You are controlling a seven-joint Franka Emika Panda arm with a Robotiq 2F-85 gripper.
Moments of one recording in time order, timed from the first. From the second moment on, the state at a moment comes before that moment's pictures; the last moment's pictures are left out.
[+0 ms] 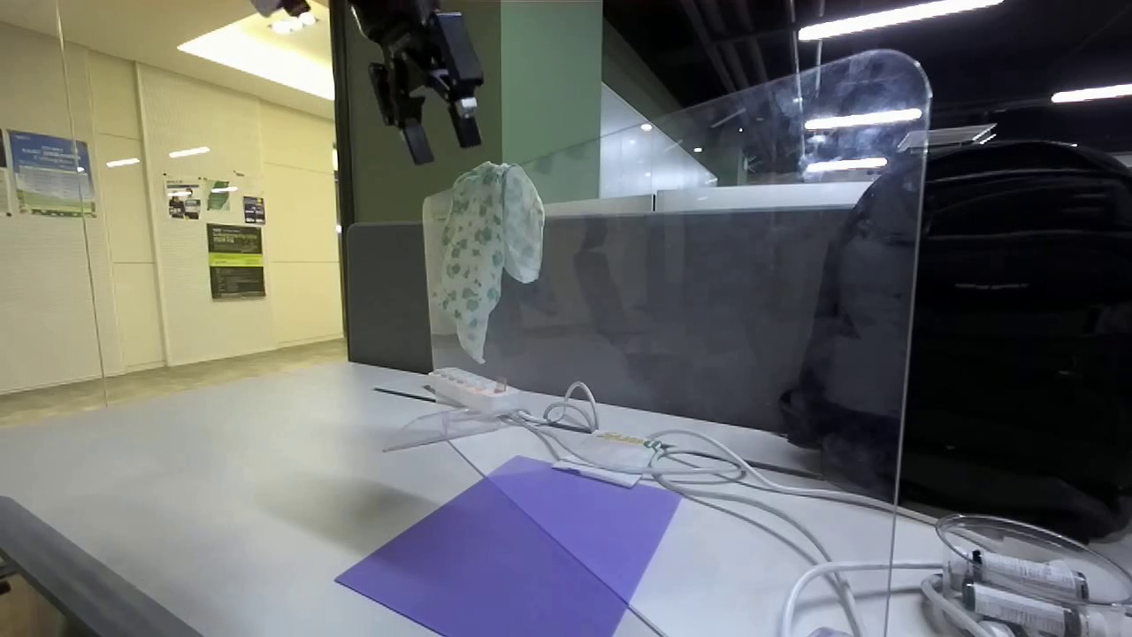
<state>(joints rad) -0.11 -0.54 0.14 -2.52 -0.10 2.33 0.41</state>
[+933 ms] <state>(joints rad) -0.17 -0.47 0.19 -2.53 -0.13 2.54 0.55</state>
